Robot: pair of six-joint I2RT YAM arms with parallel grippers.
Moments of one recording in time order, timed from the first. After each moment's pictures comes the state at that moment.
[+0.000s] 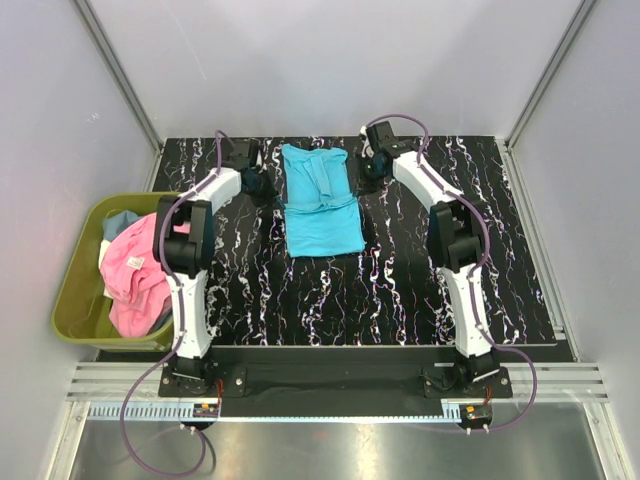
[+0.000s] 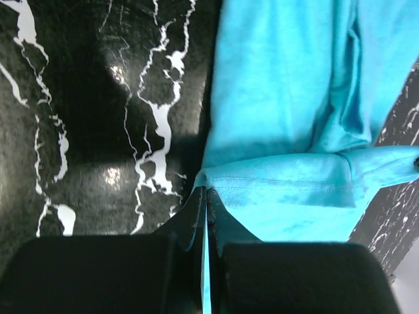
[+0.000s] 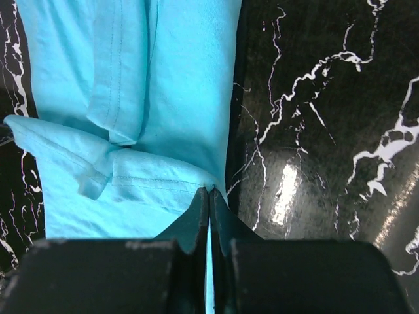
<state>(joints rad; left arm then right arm) -0.18 2.17 1.68 -0.54 0.33 -0.58 0.35 2.37 2.12 -0.73 -0.21 0.31</state>
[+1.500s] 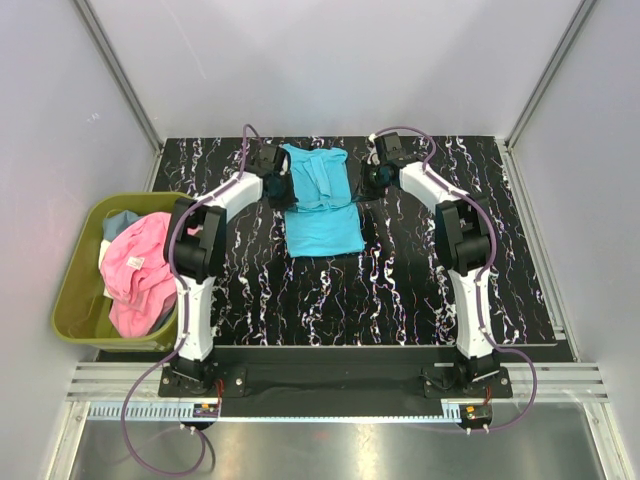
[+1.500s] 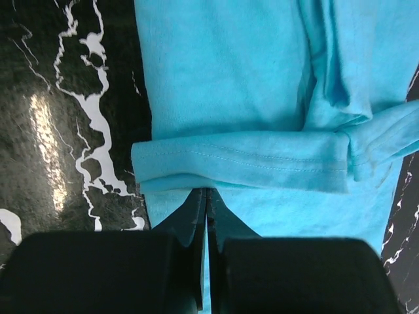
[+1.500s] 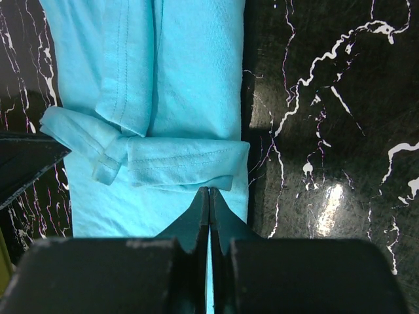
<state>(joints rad) -0.32 2.16 1.66 -0.50 0.15 -0.50 0.33 2.29 1.87 -0.50 -0.32 0.42</state>
